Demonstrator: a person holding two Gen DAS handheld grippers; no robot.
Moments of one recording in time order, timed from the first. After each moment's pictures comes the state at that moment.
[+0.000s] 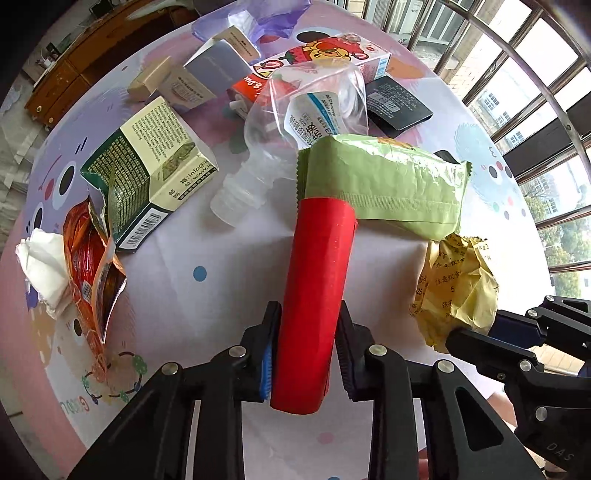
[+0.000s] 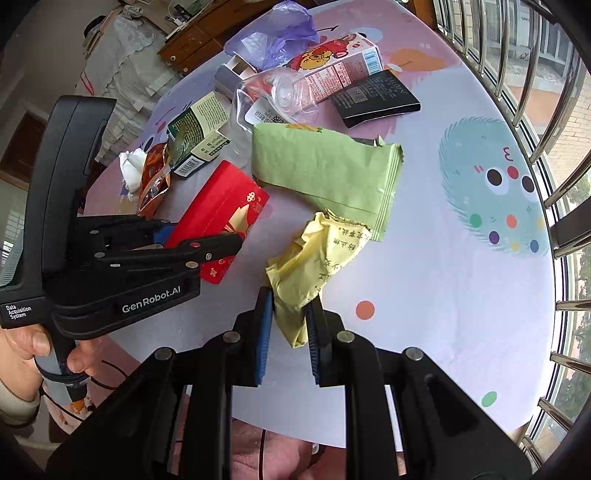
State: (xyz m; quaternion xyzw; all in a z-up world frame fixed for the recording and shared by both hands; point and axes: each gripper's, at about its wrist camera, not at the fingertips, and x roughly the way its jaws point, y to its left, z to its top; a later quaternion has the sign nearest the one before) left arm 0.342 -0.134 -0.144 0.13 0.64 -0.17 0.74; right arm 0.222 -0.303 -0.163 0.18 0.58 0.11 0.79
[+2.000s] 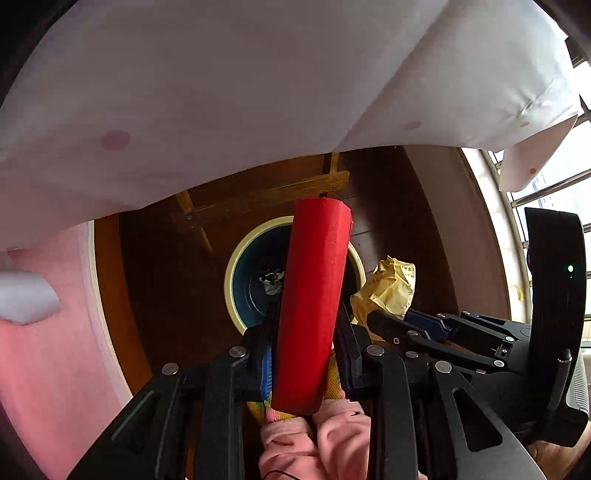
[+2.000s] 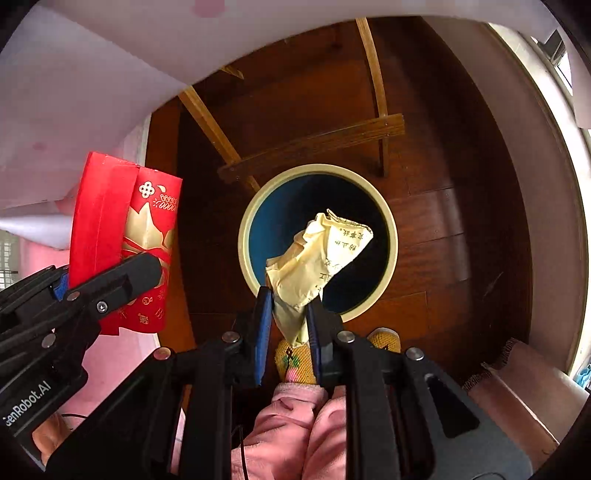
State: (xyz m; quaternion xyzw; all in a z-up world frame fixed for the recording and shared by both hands) left arm 0.033 0.006 -0.366 0.01 0.64 -0.17 0.75; right arm -0.027 -0.160 -0.442 0.17 0.66 0.01 0.73
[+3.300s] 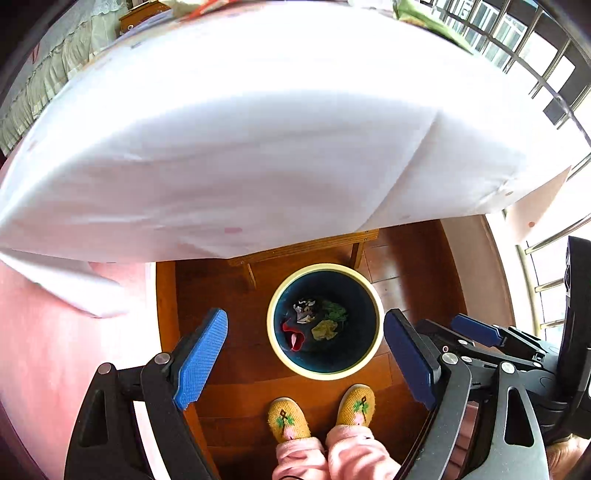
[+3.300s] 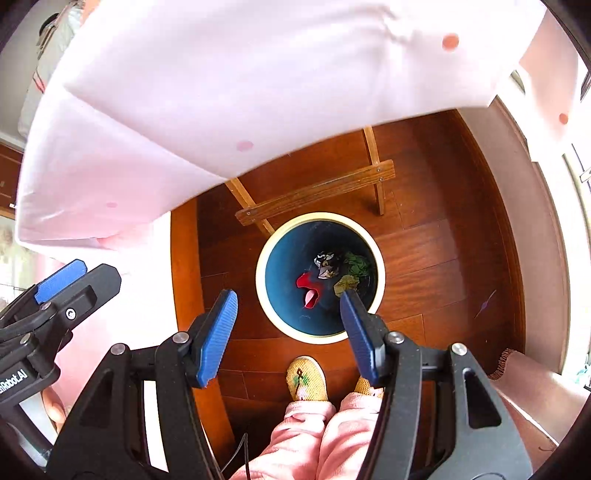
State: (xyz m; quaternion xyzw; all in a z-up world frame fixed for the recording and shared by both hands) left arm 0.024 0.036 -0.241 0.01 0.58 -0.10 0.81; right arm -0.032 -0.184 -0.323 0.19 0.60 0.01 0.78
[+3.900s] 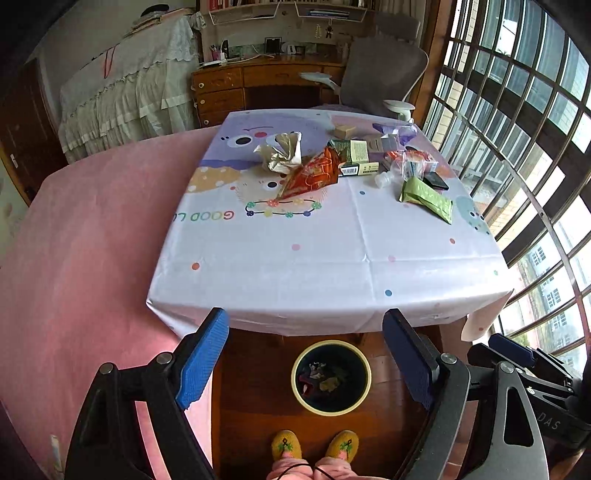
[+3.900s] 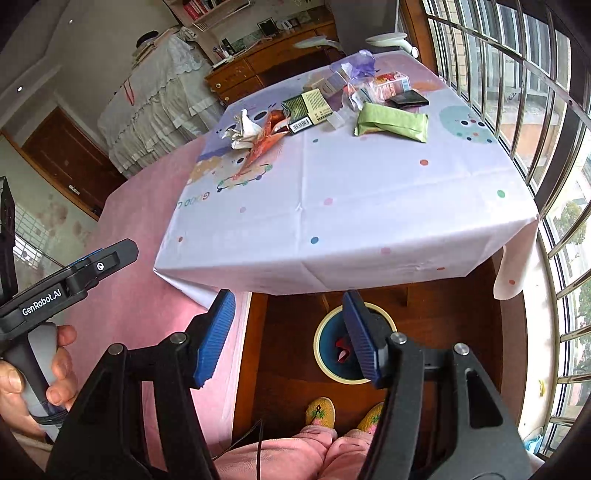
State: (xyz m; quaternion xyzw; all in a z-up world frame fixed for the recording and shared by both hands) left arm -0.006 0.077 0.035 -0.03 0.47 0.00 0.88; right arm -0.039 -0.177 -0.052 0.16 0.47 0.12 0.86
